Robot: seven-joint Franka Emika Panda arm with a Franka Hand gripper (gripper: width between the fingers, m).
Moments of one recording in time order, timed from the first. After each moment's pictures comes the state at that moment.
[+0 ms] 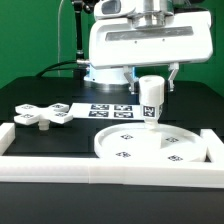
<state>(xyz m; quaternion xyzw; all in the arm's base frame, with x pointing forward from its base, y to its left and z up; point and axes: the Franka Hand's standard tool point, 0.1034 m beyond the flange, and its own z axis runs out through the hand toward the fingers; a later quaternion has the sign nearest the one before) 0.565 0.032 0.108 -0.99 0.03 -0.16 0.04</state>
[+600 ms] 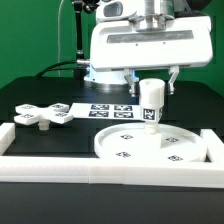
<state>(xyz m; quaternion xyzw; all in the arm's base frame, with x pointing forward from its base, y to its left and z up) 0.563 0.033 0.099 -0.98 0.03 -0.19 0.03</state>
